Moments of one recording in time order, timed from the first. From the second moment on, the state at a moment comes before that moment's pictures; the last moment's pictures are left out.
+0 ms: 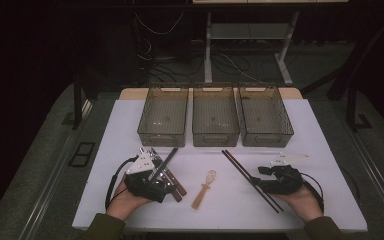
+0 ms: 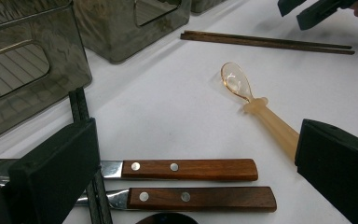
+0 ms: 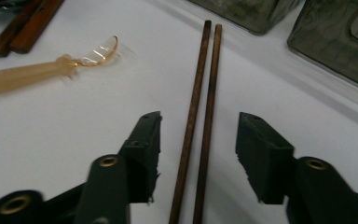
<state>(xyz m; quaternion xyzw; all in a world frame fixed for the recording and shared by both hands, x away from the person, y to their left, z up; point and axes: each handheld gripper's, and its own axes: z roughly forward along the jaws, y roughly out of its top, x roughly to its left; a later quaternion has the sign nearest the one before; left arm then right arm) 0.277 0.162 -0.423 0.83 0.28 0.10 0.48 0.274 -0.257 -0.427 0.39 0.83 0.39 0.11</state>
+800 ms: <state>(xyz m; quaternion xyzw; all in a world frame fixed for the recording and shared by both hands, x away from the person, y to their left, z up) 0.277 0.163 -0.424 0.83 0.28 0.10 0.48 0.278 -0.259 -0.441 0.40 0.85 0.33 0.09</state>
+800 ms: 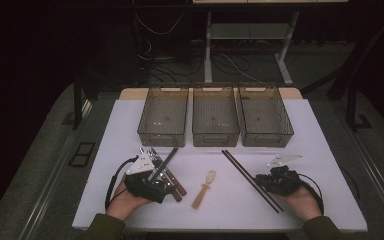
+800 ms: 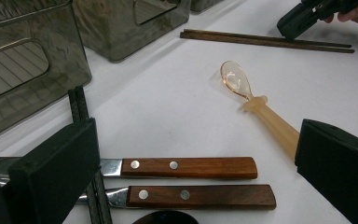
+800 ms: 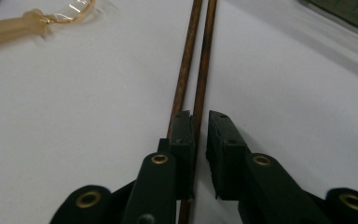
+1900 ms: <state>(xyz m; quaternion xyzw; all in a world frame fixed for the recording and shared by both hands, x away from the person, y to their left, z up) 0.276 0.159 -0.426 0.84 0.27 0.10 0.47 0.275 -0.254 -0.444 0.42 0.84 0.32 0.11</state>
